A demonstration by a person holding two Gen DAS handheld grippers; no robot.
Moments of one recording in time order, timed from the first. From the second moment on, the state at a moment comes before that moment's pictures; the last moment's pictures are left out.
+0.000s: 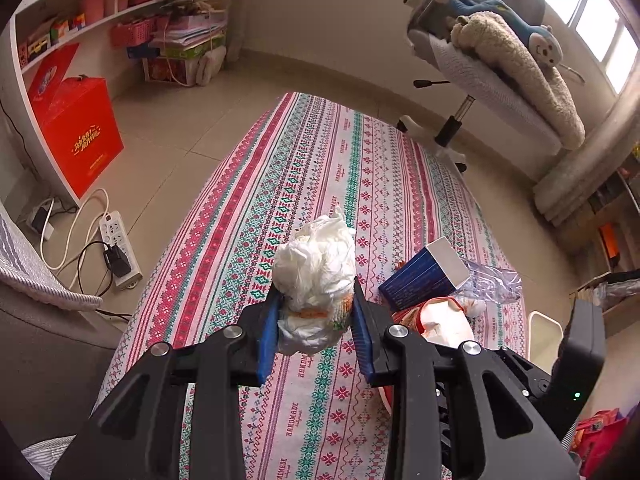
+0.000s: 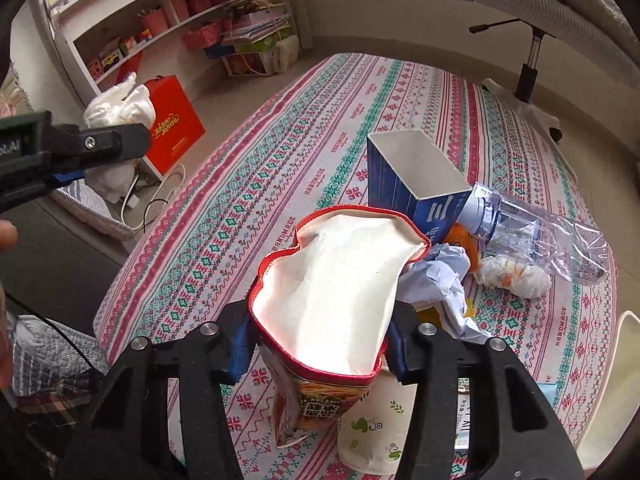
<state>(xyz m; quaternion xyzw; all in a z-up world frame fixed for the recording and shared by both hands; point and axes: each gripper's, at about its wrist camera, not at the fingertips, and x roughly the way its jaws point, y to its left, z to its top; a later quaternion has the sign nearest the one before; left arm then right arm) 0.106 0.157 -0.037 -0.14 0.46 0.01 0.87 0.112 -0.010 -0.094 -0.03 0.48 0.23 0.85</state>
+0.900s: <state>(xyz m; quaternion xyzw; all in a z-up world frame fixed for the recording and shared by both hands) 0.111 0.041 -0.019 -0.11 0.40 -0.08 0.91 0.096 -0.217 -0.016 0.01 0.35 0.02 0.94</state>
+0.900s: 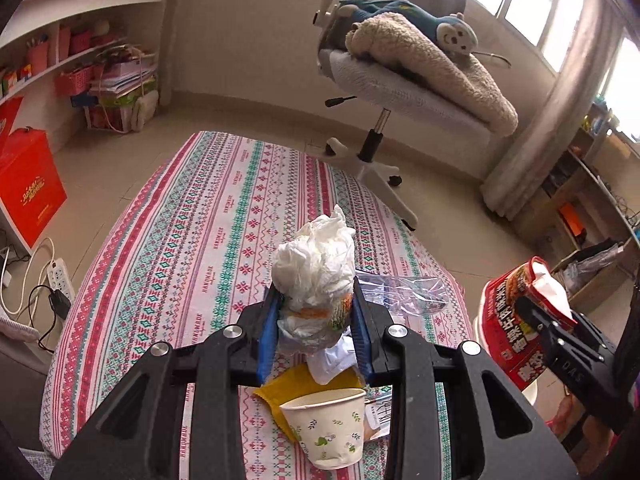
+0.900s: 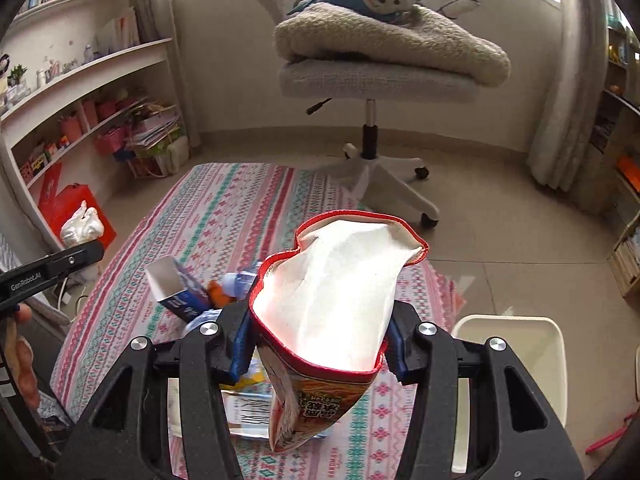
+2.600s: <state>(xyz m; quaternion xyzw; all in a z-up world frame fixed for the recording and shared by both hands) 0.078 -0.297 -0.054 0.03 0.41 -0.27 0.87 0.001 -0.480 0.000 0.12 0.28 -0.29 0.91</state>
